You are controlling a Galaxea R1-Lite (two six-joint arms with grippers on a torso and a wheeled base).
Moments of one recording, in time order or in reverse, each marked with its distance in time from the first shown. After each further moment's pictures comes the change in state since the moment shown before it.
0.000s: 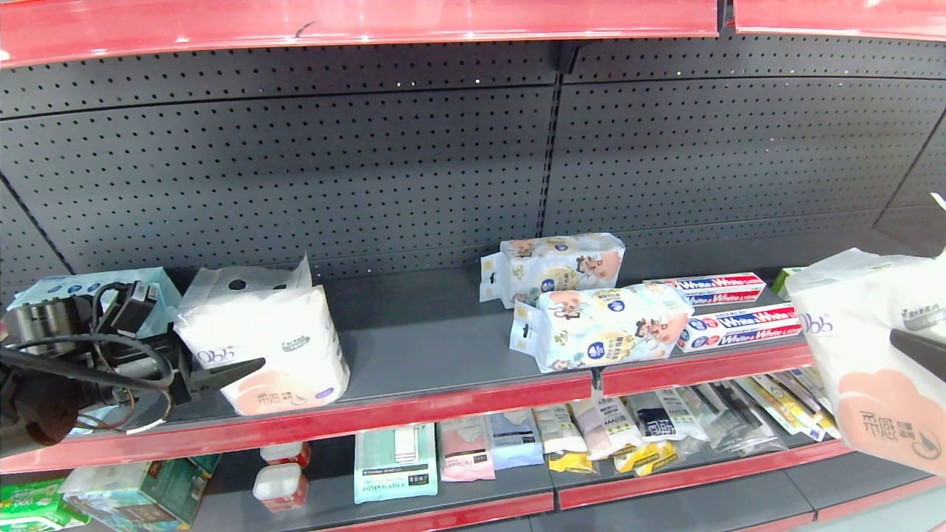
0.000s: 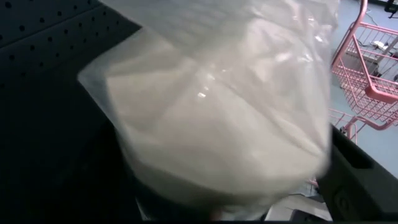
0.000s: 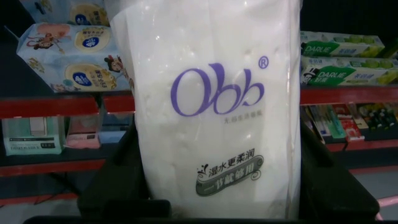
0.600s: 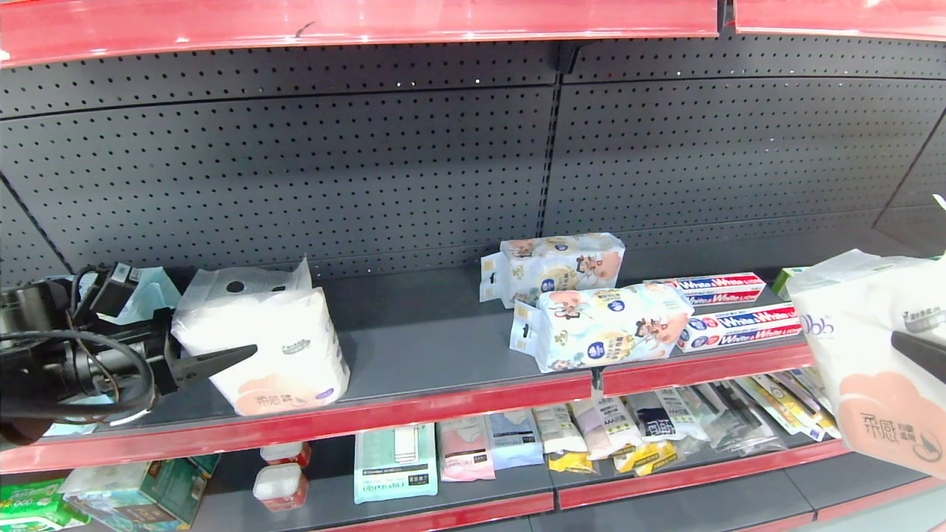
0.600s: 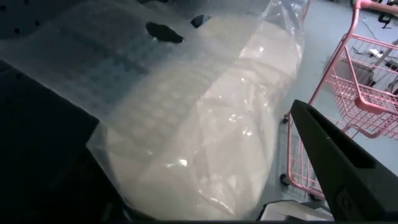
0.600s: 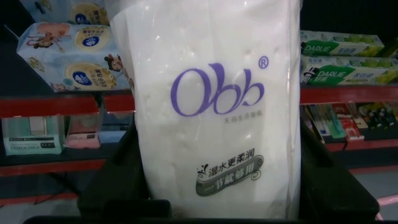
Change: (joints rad) left arm -0.002 -0.115 0.029 -0.002 0.001 -0.102; right arm 0.000 -0.006 0.006 0.000 0.000 -0.001
